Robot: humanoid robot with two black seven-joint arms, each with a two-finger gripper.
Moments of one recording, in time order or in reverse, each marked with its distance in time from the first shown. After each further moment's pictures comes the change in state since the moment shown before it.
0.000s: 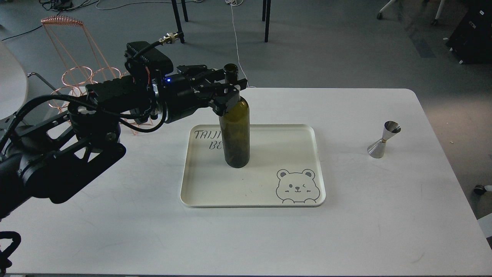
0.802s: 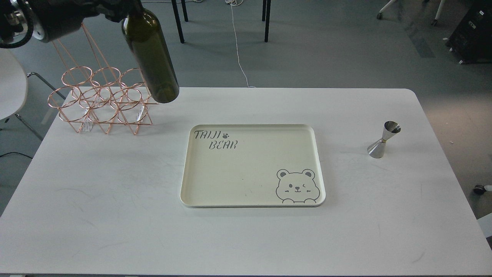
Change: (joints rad) left arm -0.195 0.499 -0.087 0.088 -0.254 -0.008 -0.065; right arm 0.005 0.014 0.000 -0.001 -0.002 -0.006 0.000
